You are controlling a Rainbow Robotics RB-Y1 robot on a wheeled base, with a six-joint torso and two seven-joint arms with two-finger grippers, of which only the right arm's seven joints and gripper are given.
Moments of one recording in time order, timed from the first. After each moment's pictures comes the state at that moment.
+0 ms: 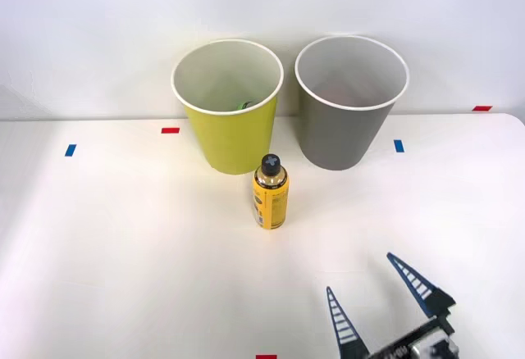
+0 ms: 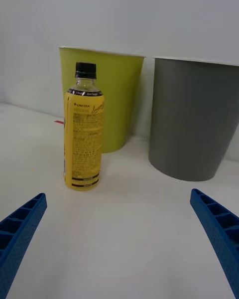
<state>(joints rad) 0.56 -0.55 0.53 -1.86 -0.22 -0.63 1.78</state>
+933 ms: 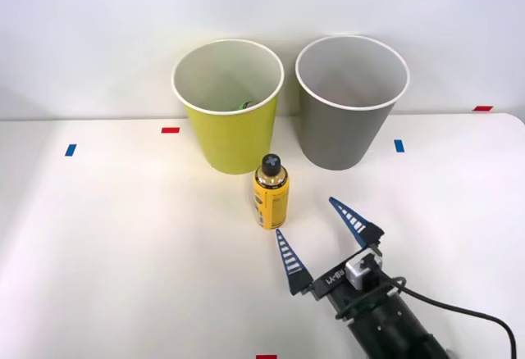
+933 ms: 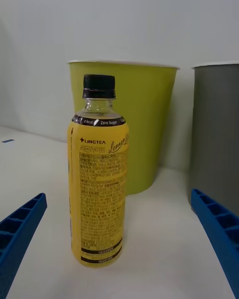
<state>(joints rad) 0.13 -0.46 0.68 -1.61 -0.40 -0.60 1.82</state>
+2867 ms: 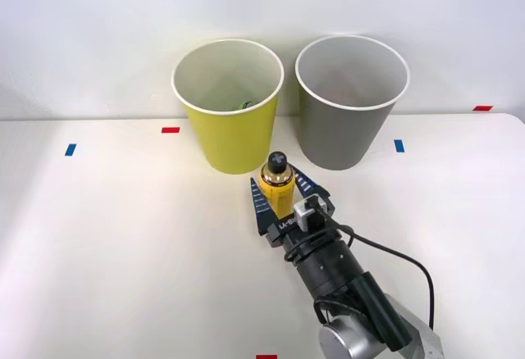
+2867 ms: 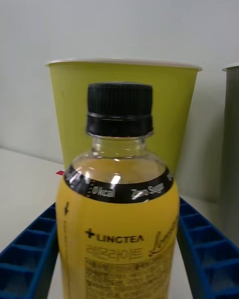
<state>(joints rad) -0.08 -0.24 0.64 -1.42 -0.46 -0.50 1.92</state>
